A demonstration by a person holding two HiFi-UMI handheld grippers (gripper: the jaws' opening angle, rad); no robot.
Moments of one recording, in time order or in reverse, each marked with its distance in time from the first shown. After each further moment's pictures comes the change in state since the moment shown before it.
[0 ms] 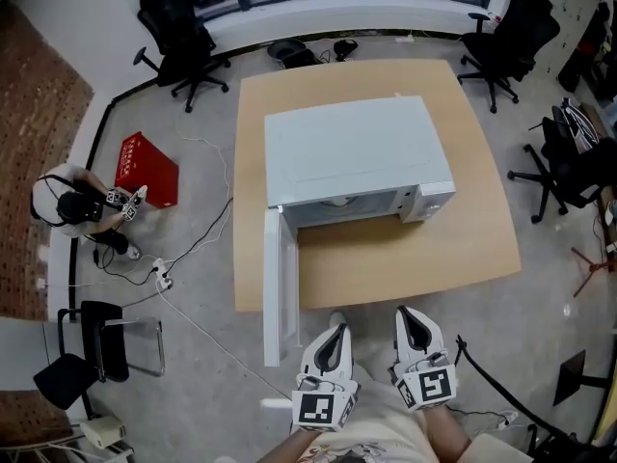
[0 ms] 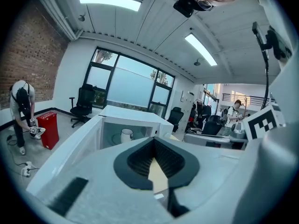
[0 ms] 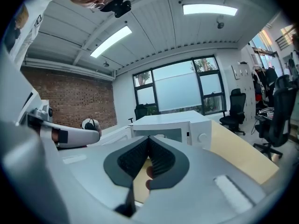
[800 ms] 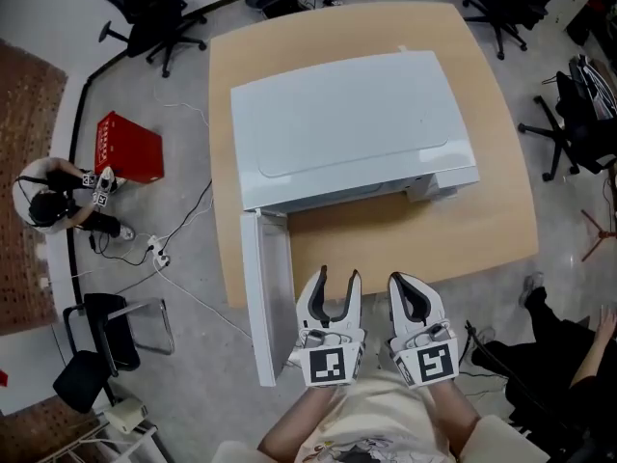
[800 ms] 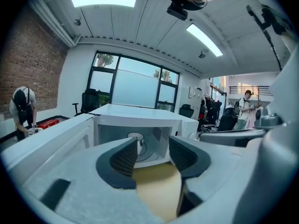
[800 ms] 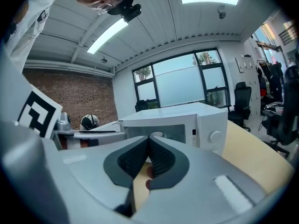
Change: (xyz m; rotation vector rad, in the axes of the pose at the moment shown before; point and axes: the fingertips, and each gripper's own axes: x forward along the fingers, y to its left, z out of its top) left arm 0.141 0.064 -0.003 0.070 -0.025 0.105; right arm 0.104 -0.036 -0.013 0.016 0.042 0.038
